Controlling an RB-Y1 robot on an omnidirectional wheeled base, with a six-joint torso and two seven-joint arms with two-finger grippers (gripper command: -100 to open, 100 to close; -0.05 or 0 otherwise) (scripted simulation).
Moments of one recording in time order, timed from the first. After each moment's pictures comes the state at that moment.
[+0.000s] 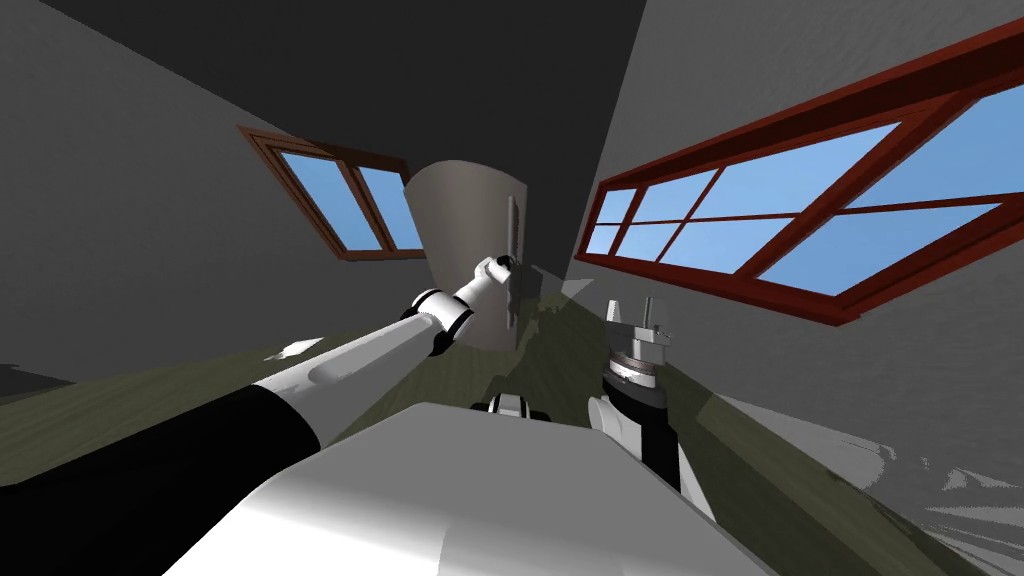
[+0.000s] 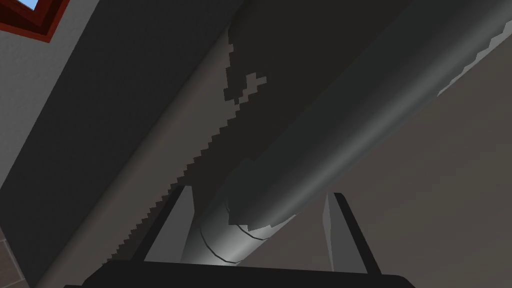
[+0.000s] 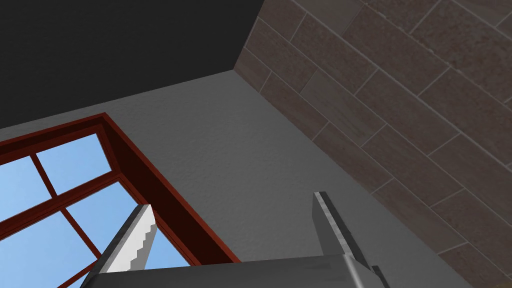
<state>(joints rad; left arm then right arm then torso) -1.35 0.19 -0.17 -0.61 -0.12 0.41 -0.30 0.49 0.03 -0.01 -2.37 0.04 -0.60 -0.05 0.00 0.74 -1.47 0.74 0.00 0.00</state>
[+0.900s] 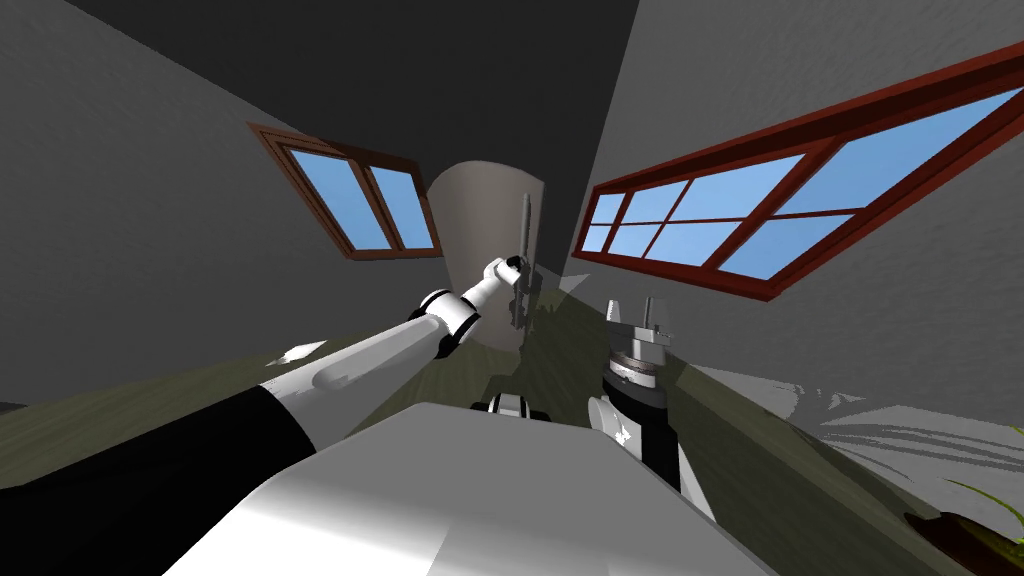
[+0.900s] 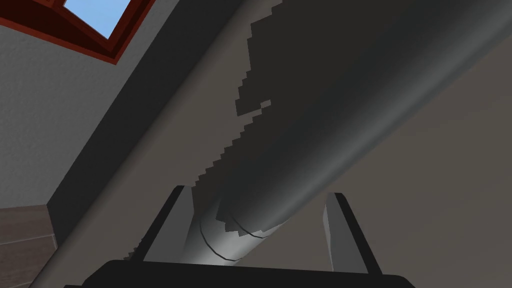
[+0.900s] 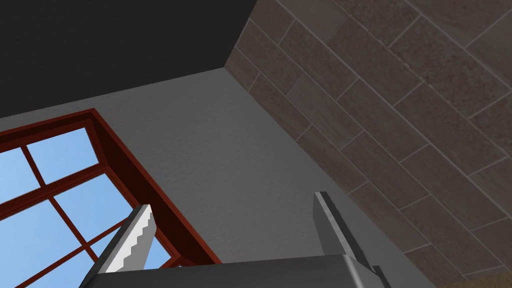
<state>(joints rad) -1.38 0.11 -0.22 -0.63 -0.06 0.40 -0.32 0.49 0.03 -0.01 -2.37 0.04 -0.60 -0.05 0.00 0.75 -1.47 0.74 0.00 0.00</state>
